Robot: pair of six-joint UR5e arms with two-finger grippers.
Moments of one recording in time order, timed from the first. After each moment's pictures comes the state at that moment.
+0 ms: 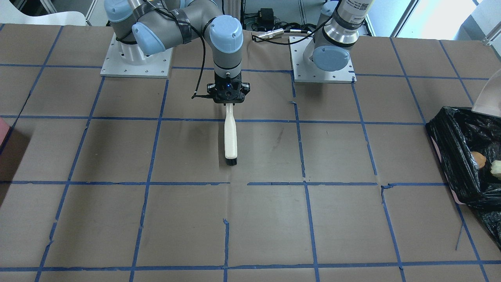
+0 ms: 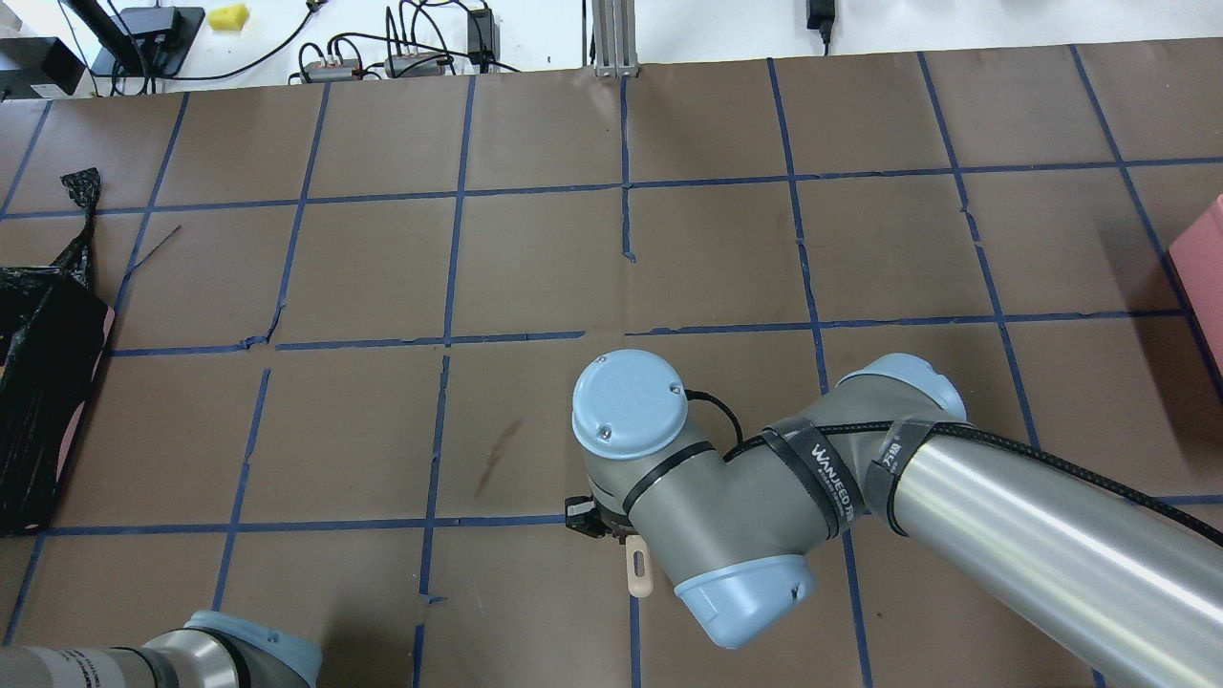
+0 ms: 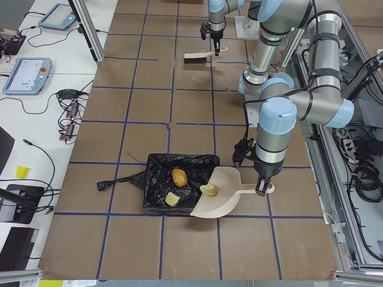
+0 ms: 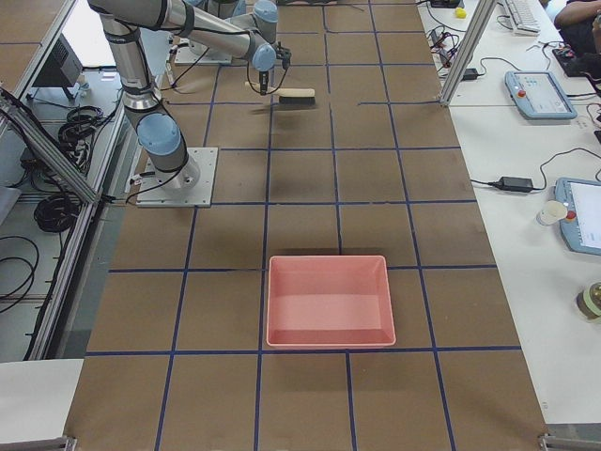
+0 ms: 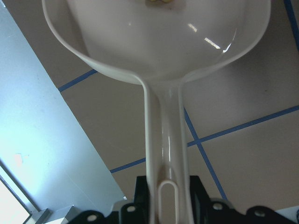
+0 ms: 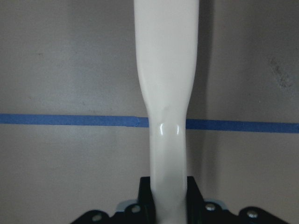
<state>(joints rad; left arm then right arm) -0.25 -1.66 -1.53 -1.26 1.79 1.79 2.15 -1.43 2.11 -2.16 -1.50 0.52</state>
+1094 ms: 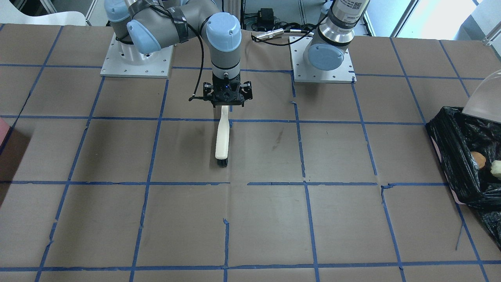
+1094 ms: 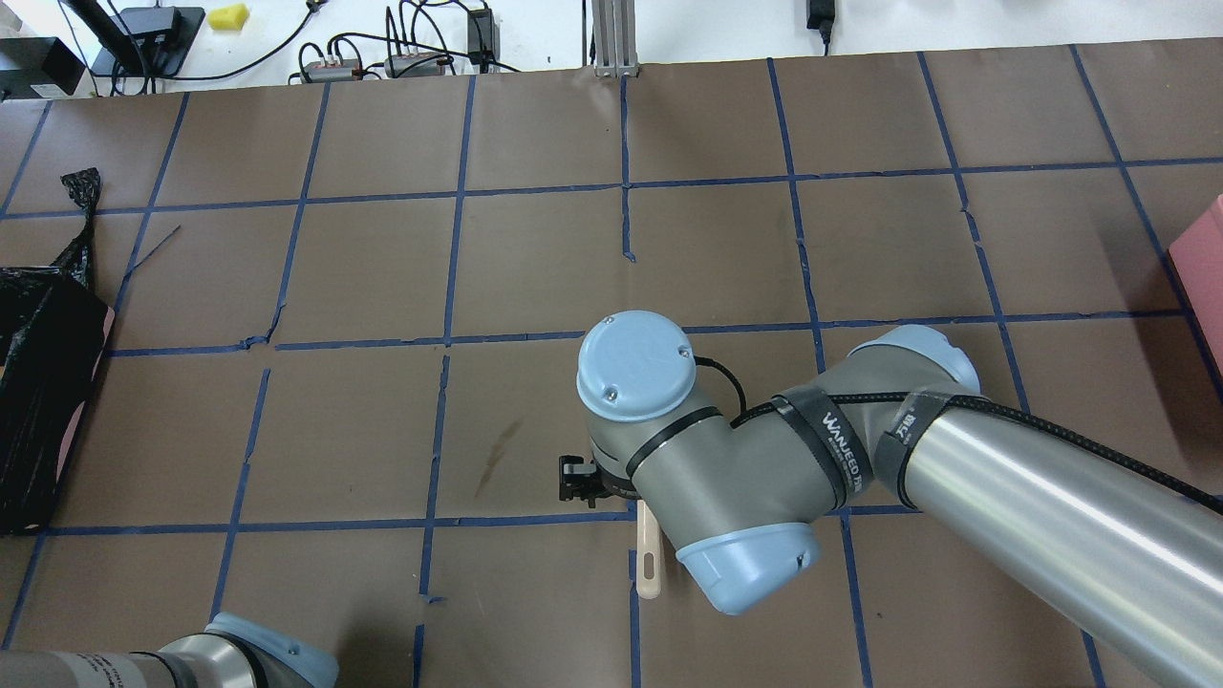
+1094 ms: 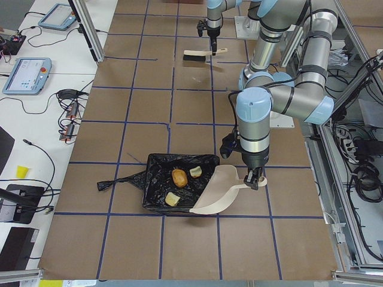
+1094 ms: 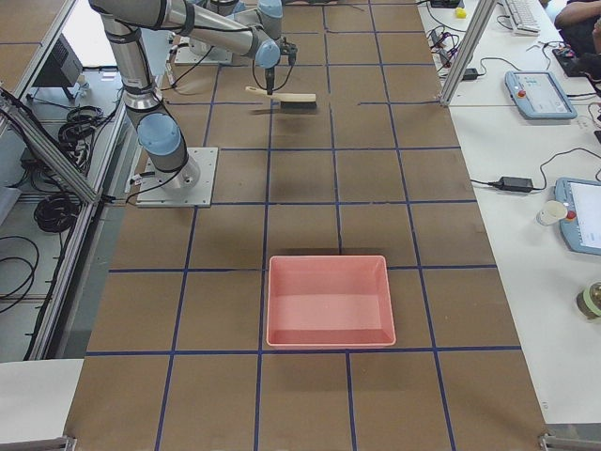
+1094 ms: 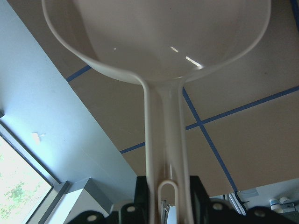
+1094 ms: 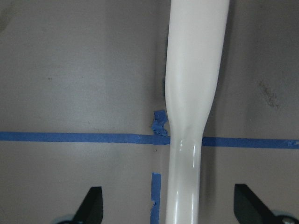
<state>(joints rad) -0.35 -1.66 -1.59 -1.23 1.92 1.73 2.10 -1.44 2.05 -2.15 -1.52 0.51</state>
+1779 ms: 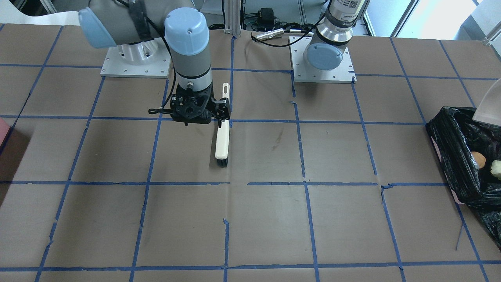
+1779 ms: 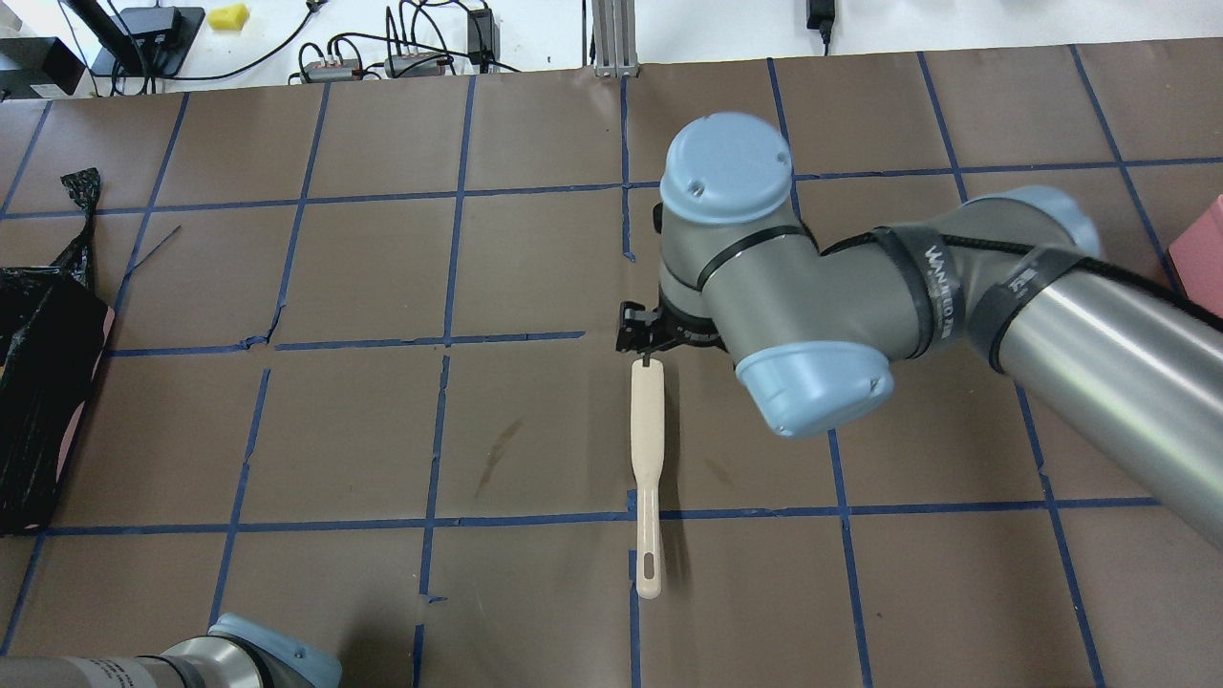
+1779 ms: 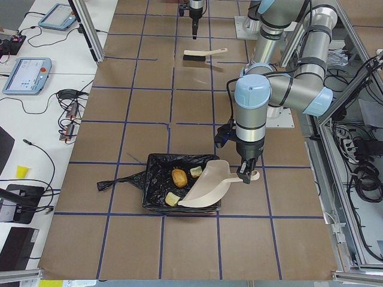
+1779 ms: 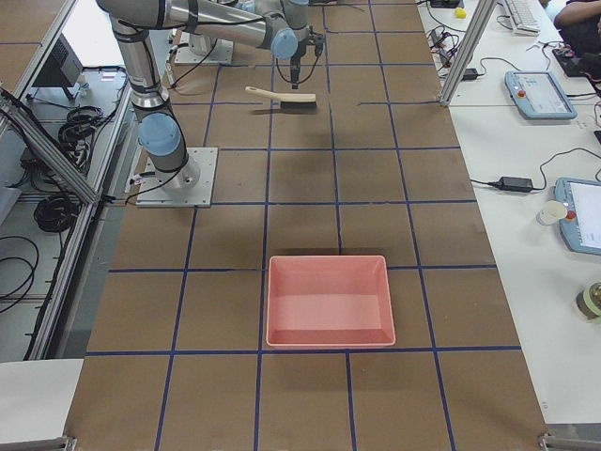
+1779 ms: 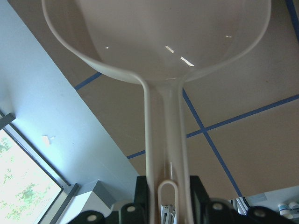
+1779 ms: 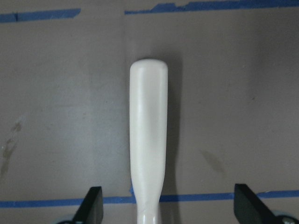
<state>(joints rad) -0.37 -1.62 -1.55 -1.25 1.80 1.74 1.88 -1.45 1.84 -2.01 -1.56 0.41</state>
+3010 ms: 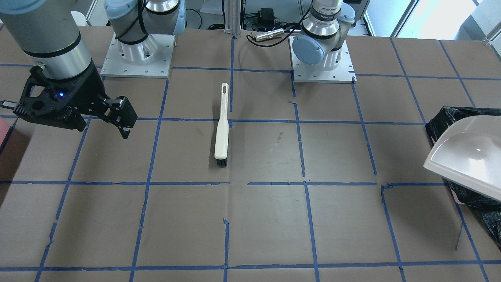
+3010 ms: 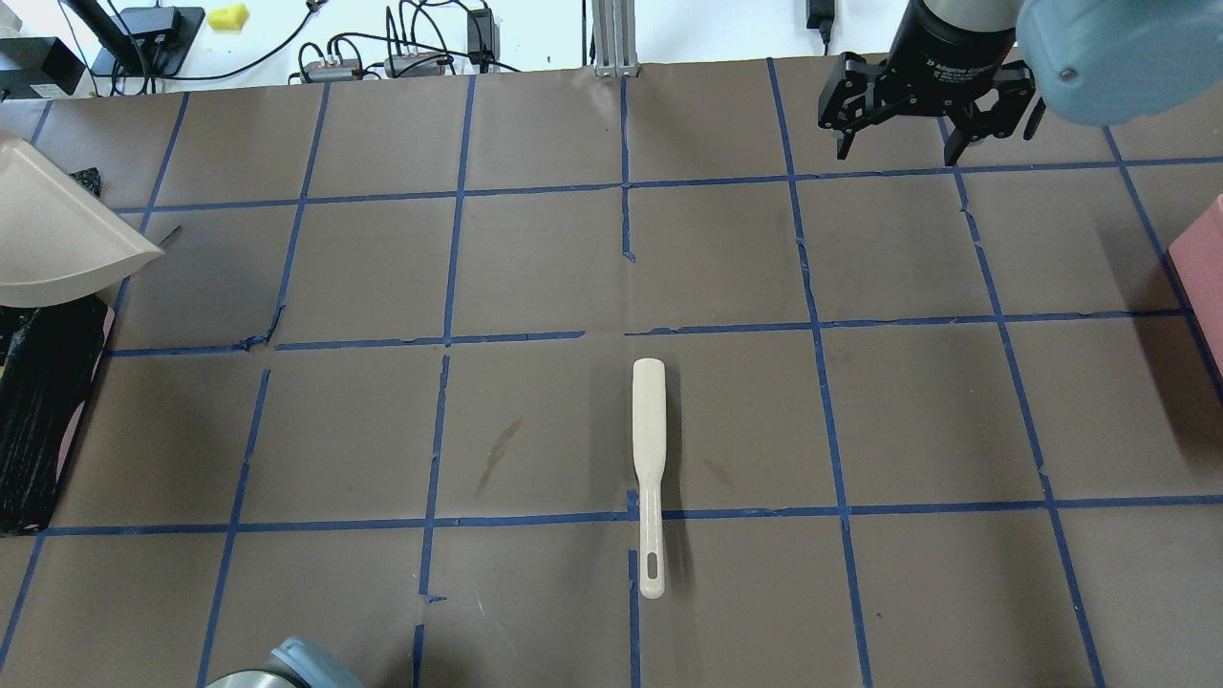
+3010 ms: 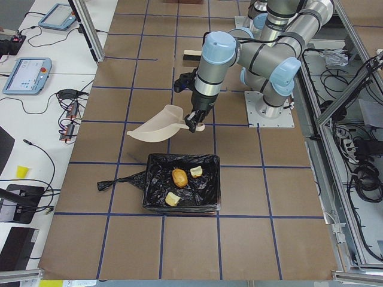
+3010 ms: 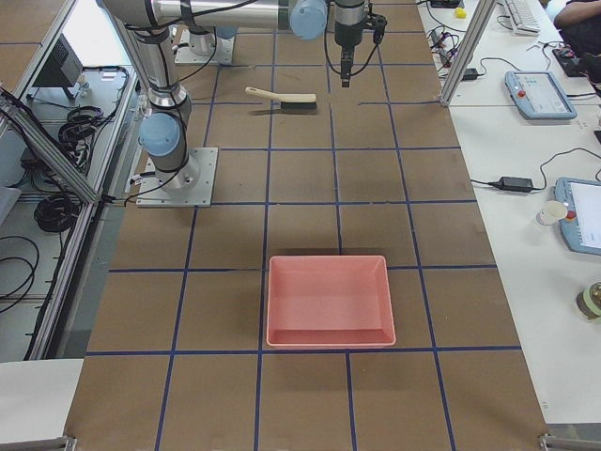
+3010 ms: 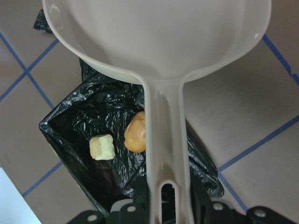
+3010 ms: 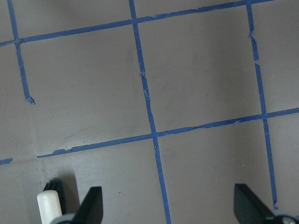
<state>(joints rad) -0.74 -1.55 -1.61 -1.36 1.53 1.50 1.57 -1.45 1.49 -1.70 -1.60 0.15</state>
